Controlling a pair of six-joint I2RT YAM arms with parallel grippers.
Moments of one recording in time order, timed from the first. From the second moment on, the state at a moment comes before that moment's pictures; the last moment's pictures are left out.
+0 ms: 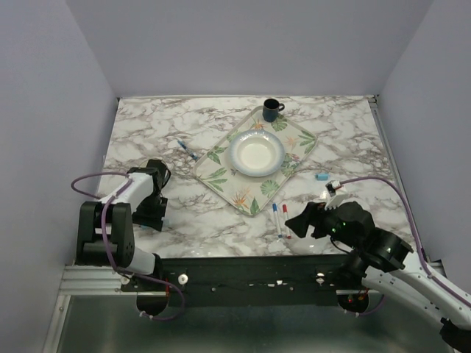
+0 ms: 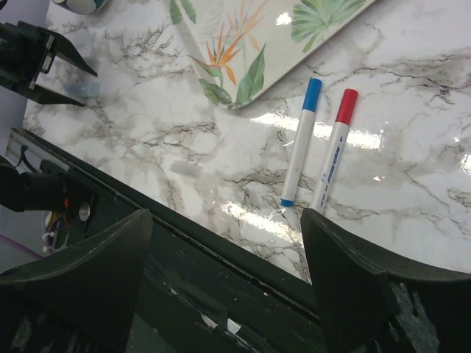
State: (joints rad) left arm -0.06 1.45 0.77 -1.00 -0.26 -1.61; right arm 0.84 0.40 0.49 -0.57 0.10 0.69
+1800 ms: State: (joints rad) left arm -0.44 0.62 0.50 -0.13 0.40 -0.80; right arm 0.86 1.31 1.18 -0.29 -0.15 0.73
